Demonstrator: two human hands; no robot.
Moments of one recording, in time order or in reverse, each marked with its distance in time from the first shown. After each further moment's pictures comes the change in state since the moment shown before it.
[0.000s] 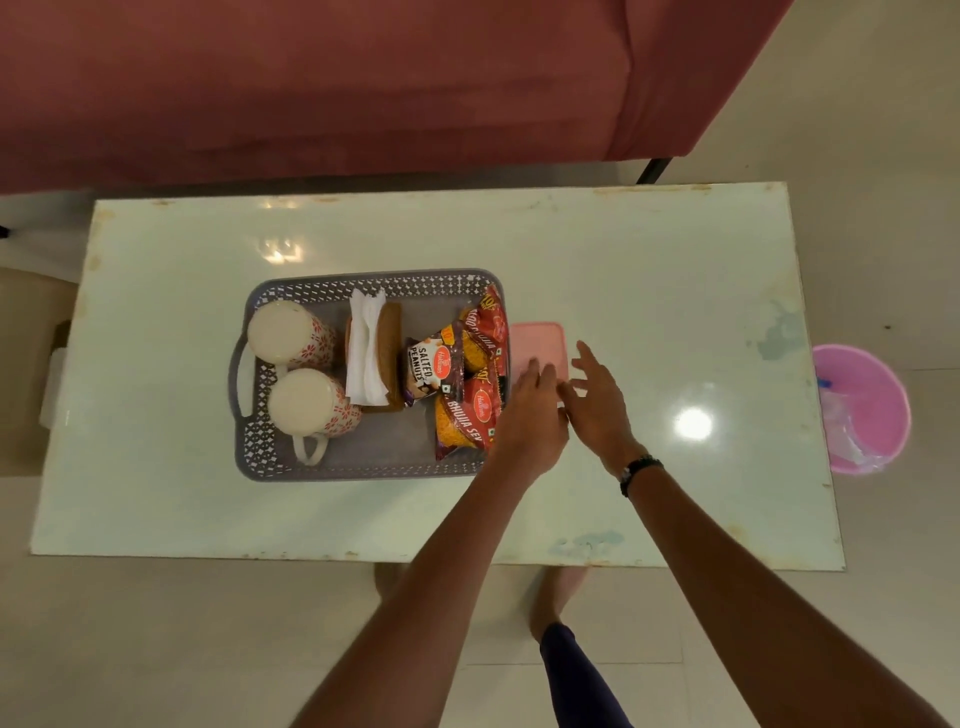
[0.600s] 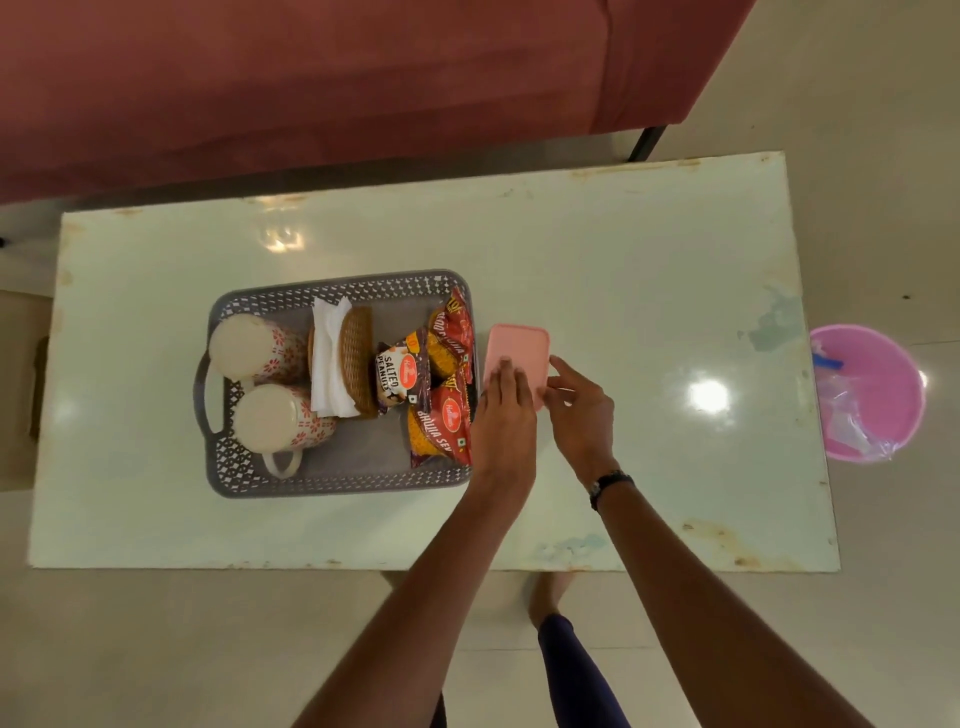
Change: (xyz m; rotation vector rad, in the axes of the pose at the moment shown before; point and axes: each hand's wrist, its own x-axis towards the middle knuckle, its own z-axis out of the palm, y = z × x) left_hand 0.013 0.000 0.033 0.404 0.030 -0.070; right_hand 0.008 0.023 -0.002 0.173 0.127 0.036
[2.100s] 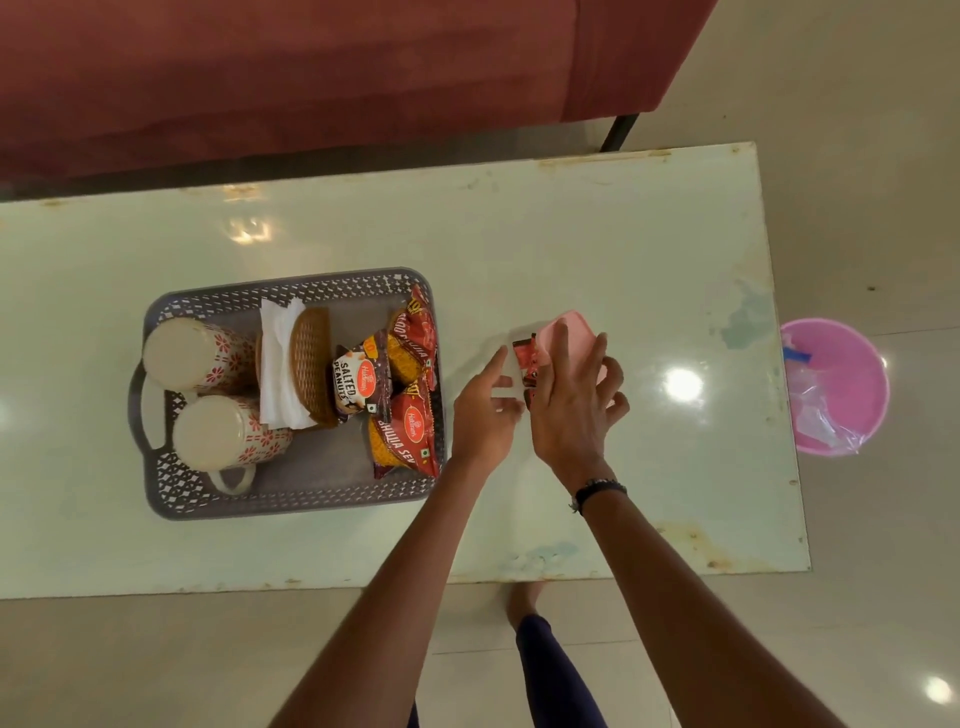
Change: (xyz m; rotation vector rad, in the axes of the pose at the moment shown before) left_hand 0.030 0.009 0.001 -1.048 -0.027 -0.241; right_hand 0.006 -0.009 -0.017 -0.645 0.101 -0.051
